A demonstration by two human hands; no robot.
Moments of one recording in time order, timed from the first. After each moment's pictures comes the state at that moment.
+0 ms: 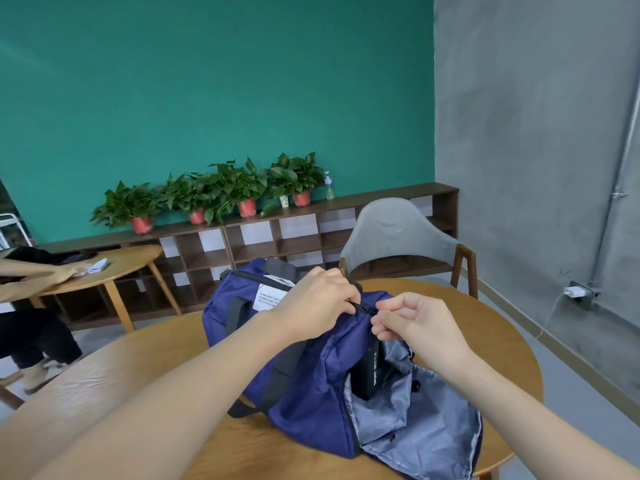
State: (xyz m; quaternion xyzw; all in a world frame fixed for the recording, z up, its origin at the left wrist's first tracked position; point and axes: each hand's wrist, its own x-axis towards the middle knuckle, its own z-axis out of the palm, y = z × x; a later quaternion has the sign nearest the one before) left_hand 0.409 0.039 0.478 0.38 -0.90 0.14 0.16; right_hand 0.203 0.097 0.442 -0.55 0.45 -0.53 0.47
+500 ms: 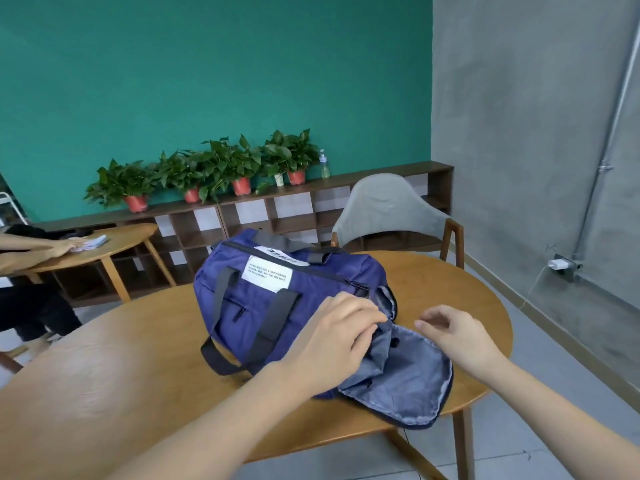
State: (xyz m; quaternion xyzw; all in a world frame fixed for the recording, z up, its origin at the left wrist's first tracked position) left_hand 0.360 0.136 0.389 0.33 -0.87 0.11 0.34; right_hand 0.114 0.099 0.345 -0.63 0.62 -0.37 0.29
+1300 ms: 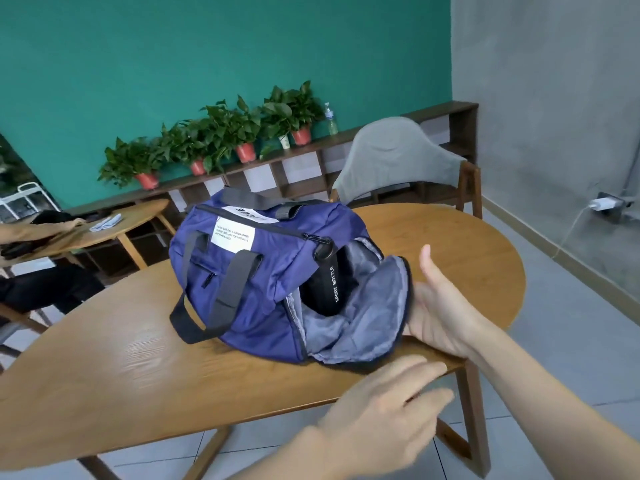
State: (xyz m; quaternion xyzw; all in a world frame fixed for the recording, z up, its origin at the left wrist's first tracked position) left_hand 0.266 0.182 0.256 0.29 -0.93 0.04 0.22; right_hand 0.113 0.075 0.299 -0.41 0.21 -0.37 0.81
